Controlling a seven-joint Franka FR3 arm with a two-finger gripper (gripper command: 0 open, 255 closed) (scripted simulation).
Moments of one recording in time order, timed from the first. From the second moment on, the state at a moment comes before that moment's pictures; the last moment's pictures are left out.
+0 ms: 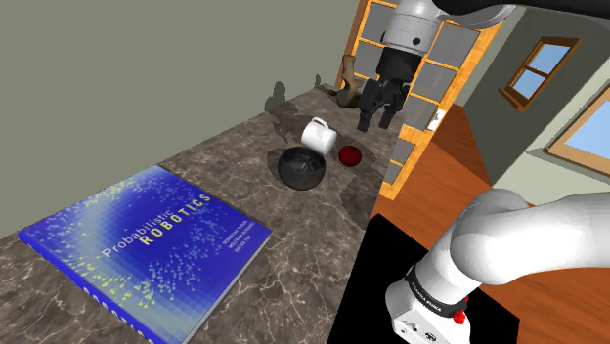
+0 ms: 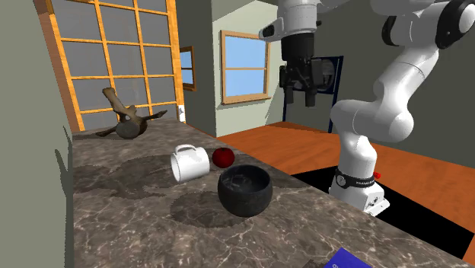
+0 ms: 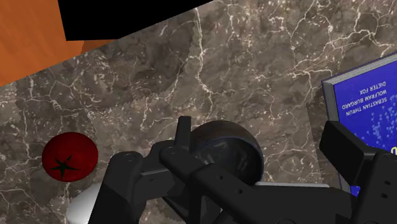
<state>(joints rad) 0.00 -0.76 0.01 -2.40 0.11 1.56 0.06</state>
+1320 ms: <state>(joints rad) -0.06 -0.16 -0.13 -2.09 0.03 1.88 -0.16</state>
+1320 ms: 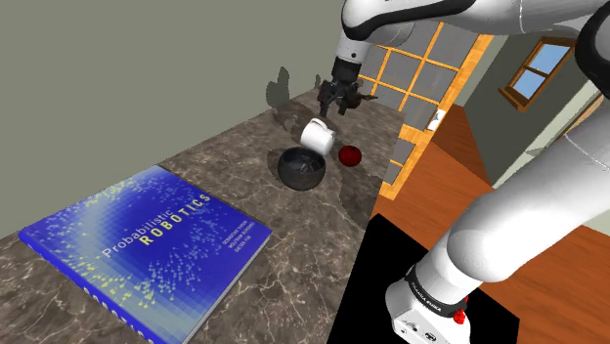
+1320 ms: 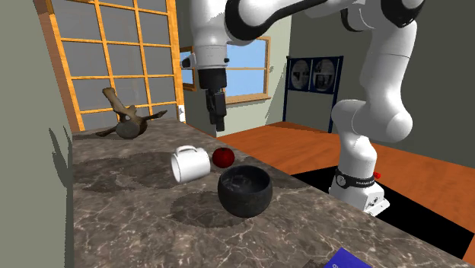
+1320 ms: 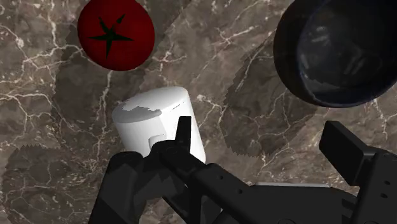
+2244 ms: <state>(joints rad) -0.11 0.27 -0.17 -1.69 0.08 1.94 -0.28</state>
